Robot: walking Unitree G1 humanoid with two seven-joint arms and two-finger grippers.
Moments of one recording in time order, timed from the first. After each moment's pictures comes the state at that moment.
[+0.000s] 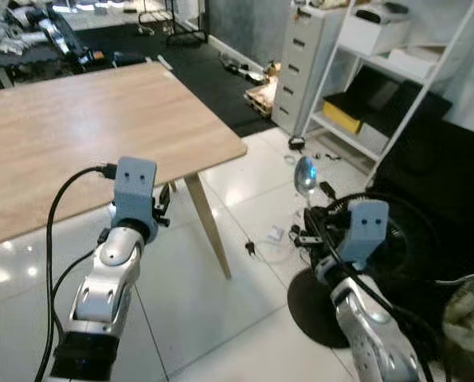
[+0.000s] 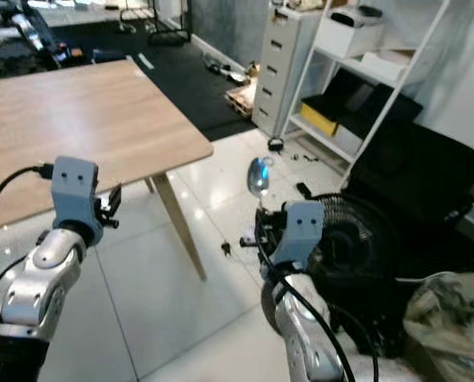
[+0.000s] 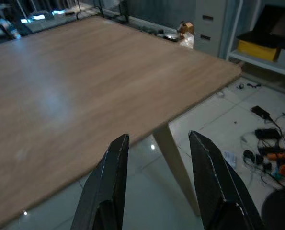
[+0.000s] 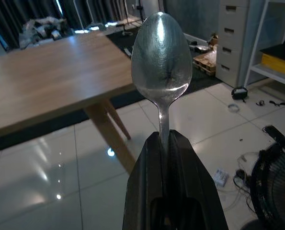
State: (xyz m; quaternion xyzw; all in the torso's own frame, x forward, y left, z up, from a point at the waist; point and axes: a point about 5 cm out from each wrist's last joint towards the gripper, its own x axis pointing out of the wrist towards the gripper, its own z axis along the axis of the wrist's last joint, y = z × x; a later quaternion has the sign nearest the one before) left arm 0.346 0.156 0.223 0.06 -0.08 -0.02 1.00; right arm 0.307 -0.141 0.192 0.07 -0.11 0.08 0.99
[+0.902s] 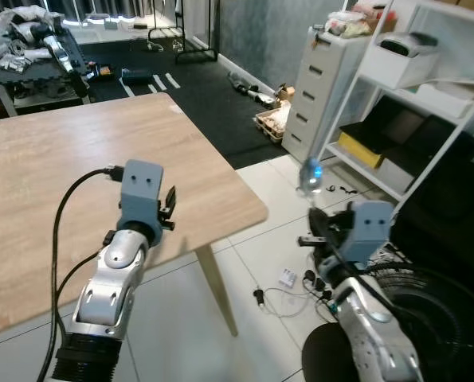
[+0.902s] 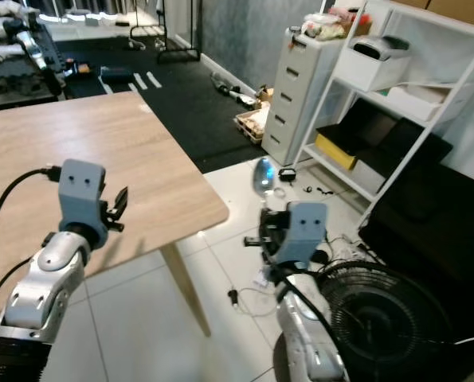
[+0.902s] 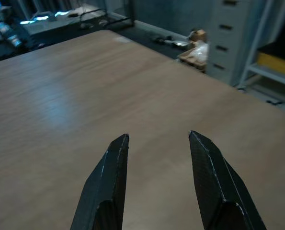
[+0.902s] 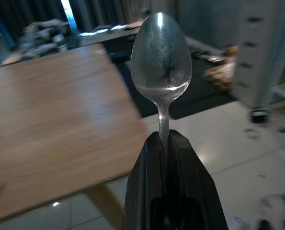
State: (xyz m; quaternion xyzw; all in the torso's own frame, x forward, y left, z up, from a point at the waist) left arm 0.346 0.157 0.222 0.06 -0.08 -0.02 0.99; right arm 0.309 -0.136 0.192 0.08 -0.11 0.09 0.99
